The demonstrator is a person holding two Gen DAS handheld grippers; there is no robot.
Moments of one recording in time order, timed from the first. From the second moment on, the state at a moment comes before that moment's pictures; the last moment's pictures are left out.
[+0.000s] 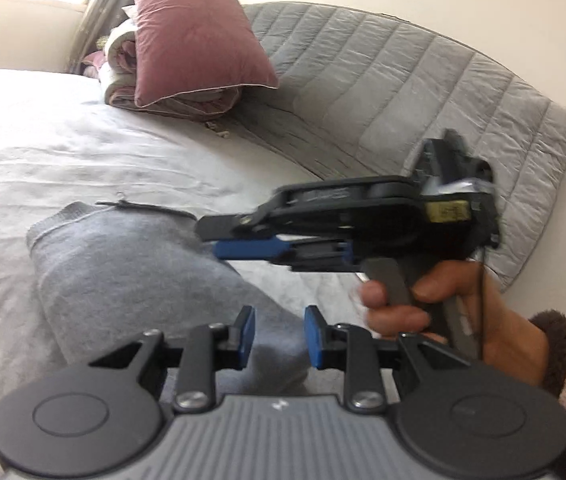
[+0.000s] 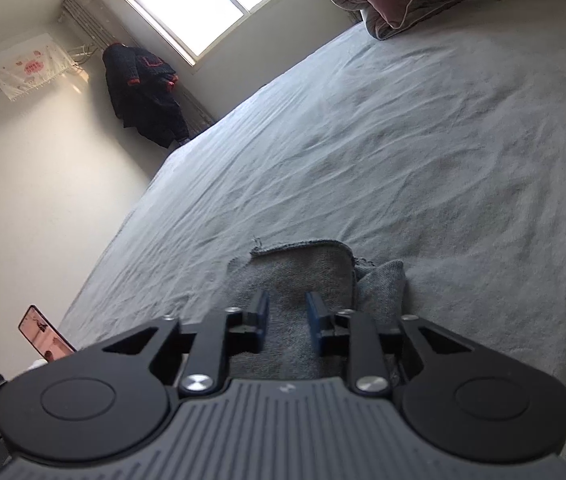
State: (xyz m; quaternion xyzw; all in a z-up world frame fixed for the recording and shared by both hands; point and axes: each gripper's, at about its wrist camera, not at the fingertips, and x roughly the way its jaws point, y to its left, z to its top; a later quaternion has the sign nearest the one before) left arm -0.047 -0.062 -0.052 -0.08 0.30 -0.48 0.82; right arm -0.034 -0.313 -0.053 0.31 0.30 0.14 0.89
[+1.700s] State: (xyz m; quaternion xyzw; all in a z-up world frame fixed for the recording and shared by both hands) left arm -0.029 -0.040 -0.051 -0.04 0.25 -0.34 0.91; right arm -0.072 -0.335 -0.057 0.43 0.33 0.20 0.82
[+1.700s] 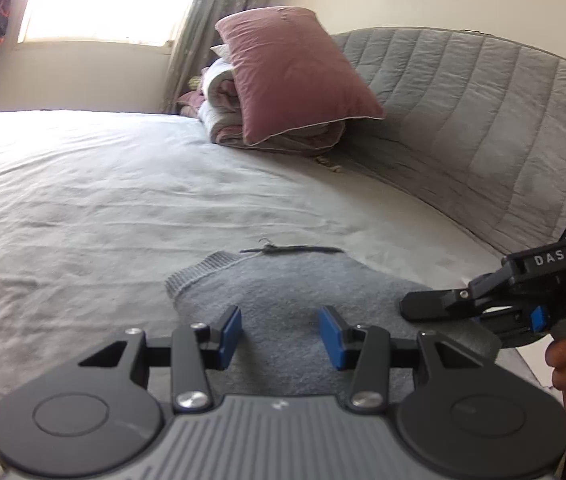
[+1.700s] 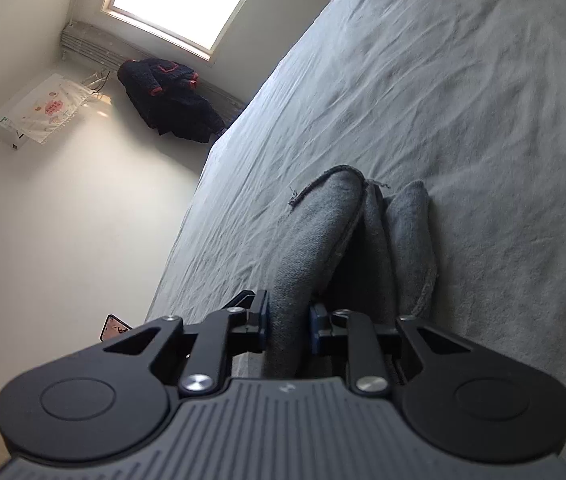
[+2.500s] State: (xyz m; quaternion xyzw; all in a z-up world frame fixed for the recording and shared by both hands) left arm -0.031 -0.062 -0.047 -0.02 0.23 -0.37 0.90; right arm -0.080 -0.326 -0.037 0.32 0.27 0.14 0.90
